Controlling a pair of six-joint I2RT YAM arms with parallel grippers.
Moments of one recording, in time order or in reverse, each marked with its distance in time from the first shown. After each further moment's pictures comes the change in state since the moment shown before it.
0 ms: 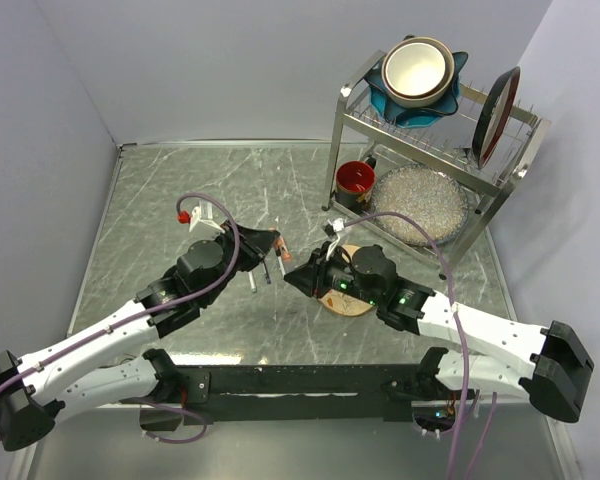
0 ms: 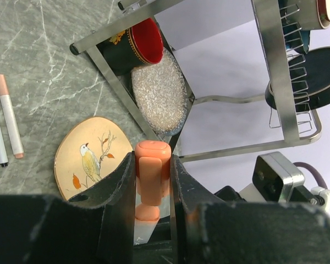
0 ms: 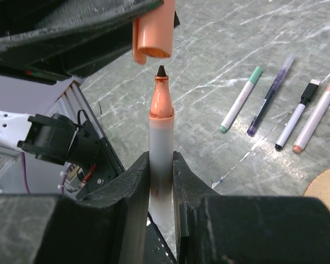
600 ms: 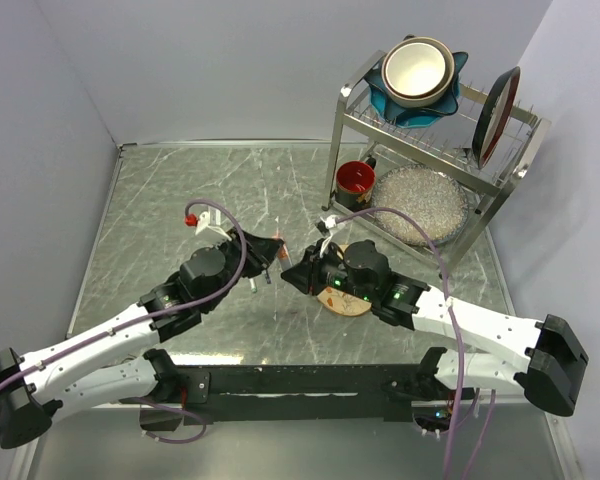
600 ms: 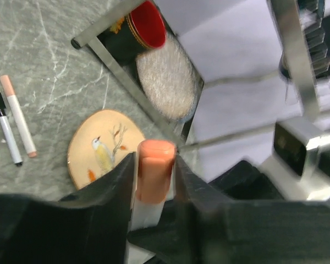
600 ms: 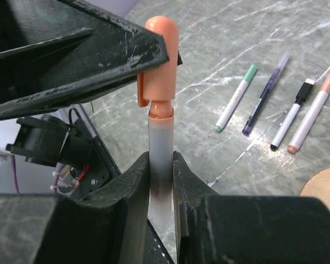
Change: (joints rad) left arm -0.040 -0.008 -0.051 0.050 0.009 0.102; right arm 0.004 0.053 0.065 -0.055 0.021 -0.023
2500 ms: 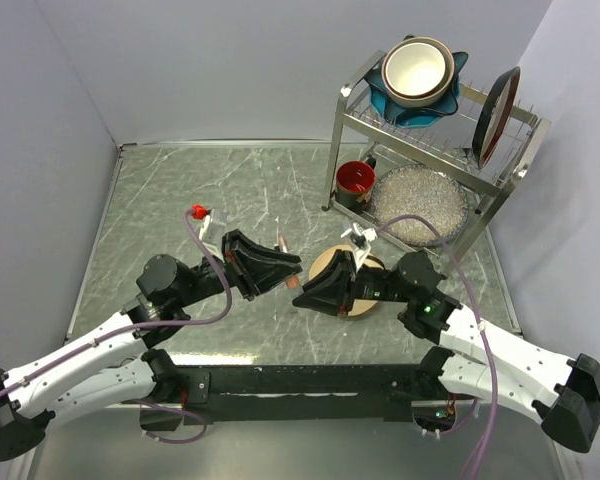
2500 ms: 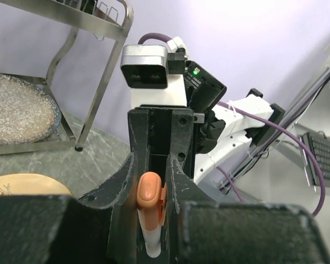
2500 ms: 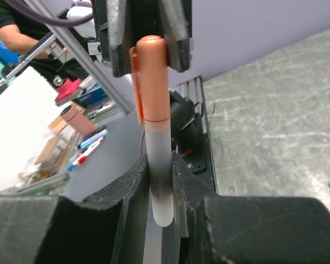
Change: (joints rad) left arm 0.014 -0.103 -0.012 0.386 0.756 0.418; right arm -0.109 -0.248 -0.132 0.309 -0.597 0.104
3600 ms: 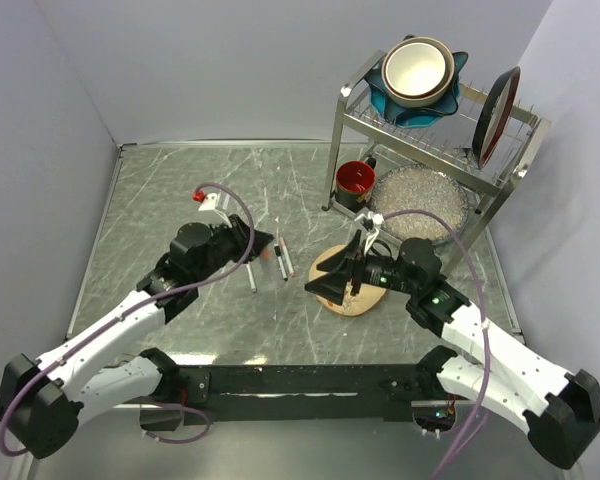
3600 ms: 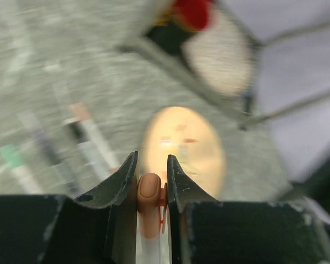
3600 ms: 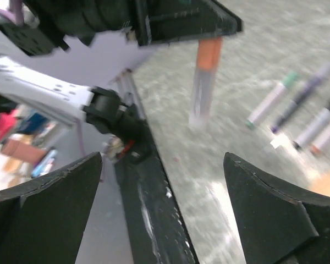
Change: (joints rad) left arm 0.293 0.180 0.011 -0.338 -0.301 -0.037; right arm -0.208 -0.010 -0.009 -0.253 0.052 -0.048
